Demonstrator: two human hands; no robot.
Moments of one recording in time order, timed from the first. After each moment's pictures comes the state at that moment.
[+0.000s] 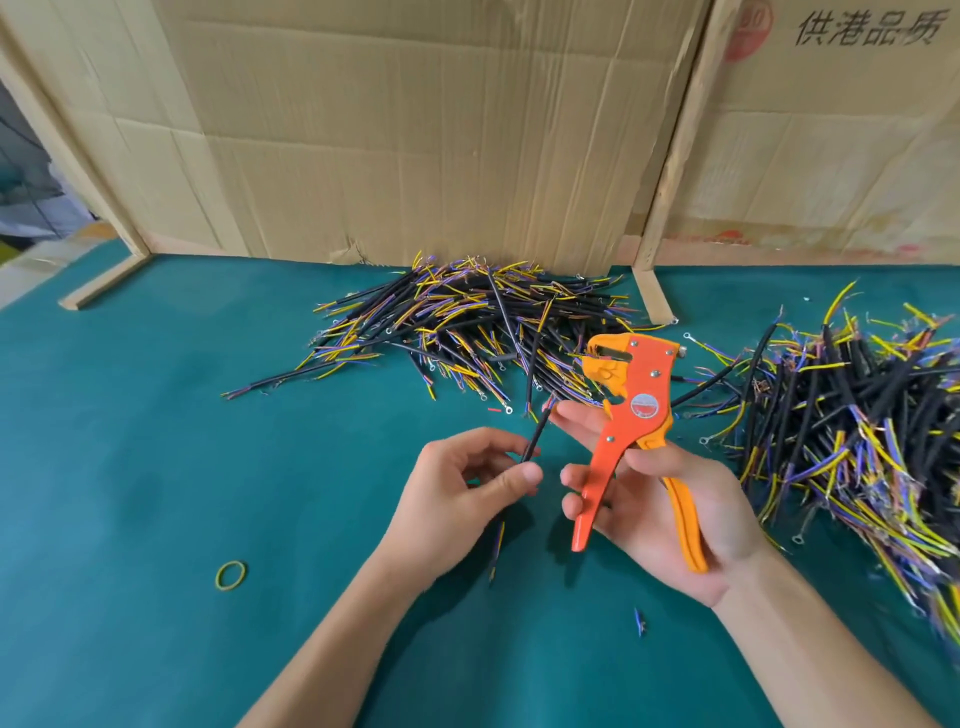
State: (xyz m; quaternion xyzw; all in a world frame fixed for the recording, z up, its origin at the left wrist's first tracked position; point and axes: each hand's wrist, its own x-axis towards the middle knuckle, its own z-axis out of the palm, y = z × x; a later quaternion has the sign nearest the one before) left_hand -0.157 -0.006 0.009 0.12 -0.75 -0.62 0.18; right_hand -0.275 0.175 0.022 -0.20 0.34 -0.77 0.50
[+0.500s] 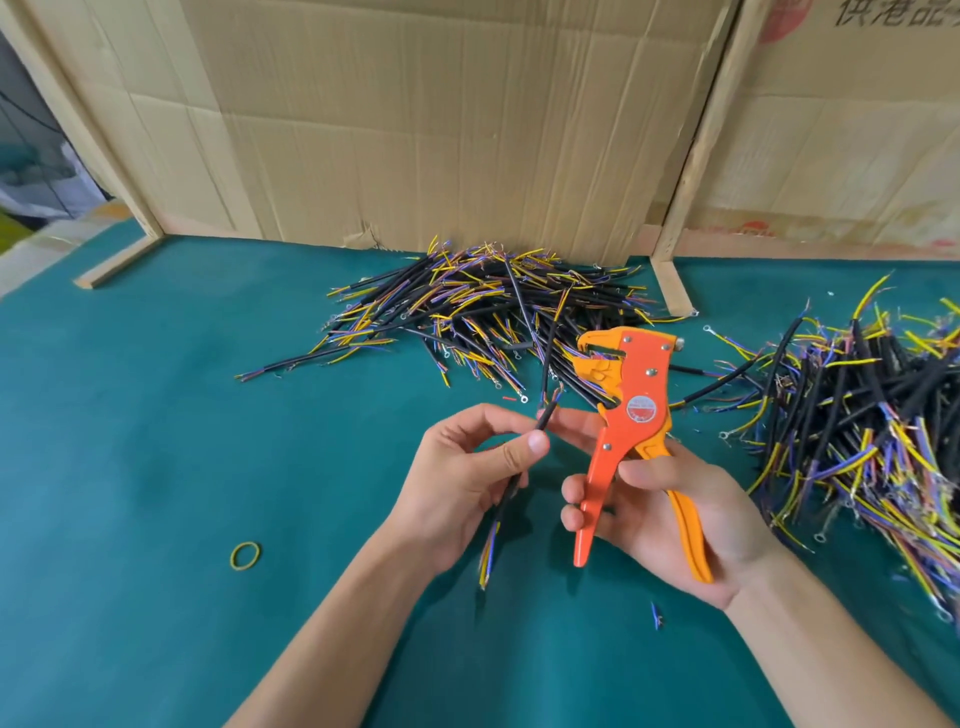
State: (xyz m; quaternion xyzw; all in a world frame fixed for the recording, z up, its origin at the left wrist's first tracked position) left_hand -0.161 -0.008 0.012 0.11 -0.56 -0.80 0.16; right_hand -0.268 0.168 0.023 -0.24 0.36 -0.74 0.52
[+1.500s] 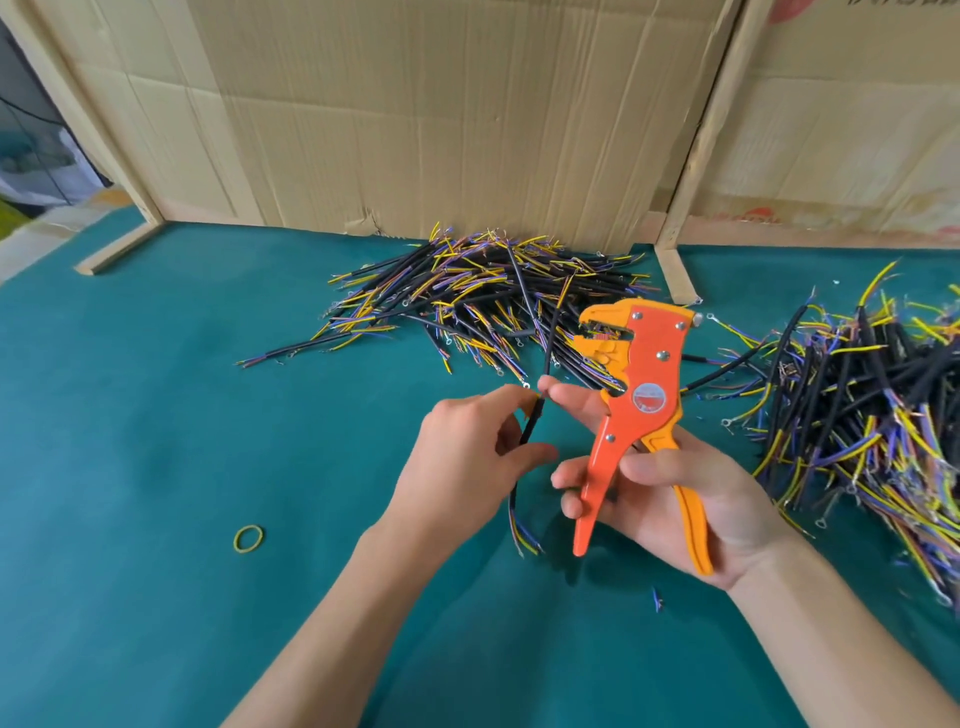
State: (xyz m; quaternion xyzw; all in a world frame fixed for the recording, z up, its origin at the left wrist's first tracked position) left_hand -0.158 -0.008 0.026 0.13 -0.90 -0.33 0.26; right_hand -0.269 0.168 0.025 -0.32 0.32 -0.73 0.52
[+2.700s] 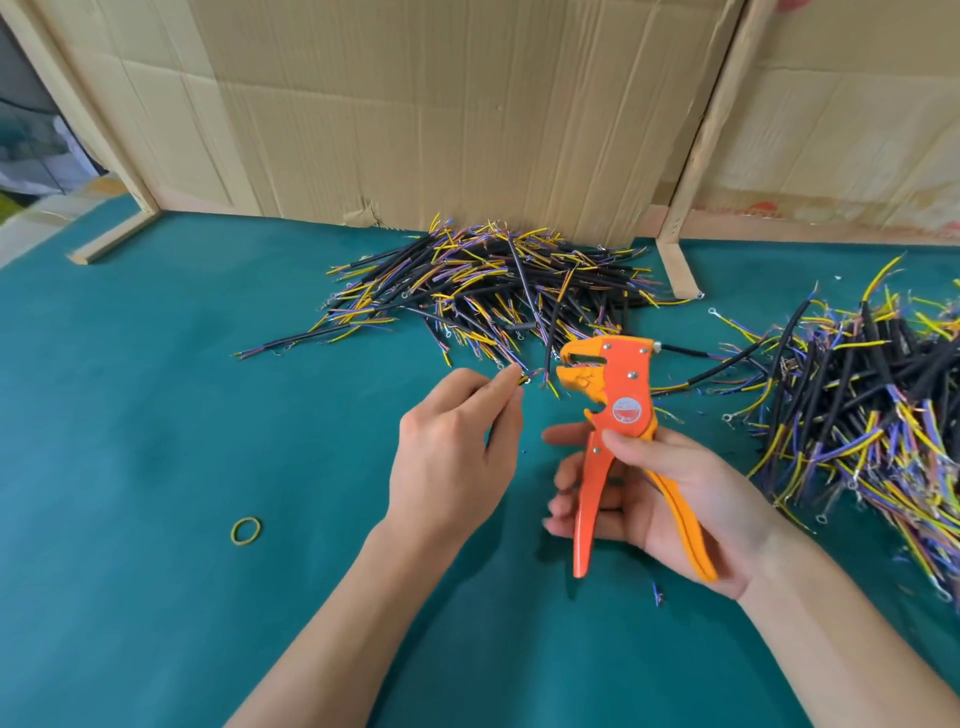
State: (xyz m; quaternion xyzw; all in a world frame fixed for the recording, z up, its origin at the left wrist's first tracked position) left_hand -0.158 0.000 0.019 0.14 -0.84 -0.20 0.48; right_hand -0.259 0.169 0.032 -0.17 0.44 -0.70 0.55
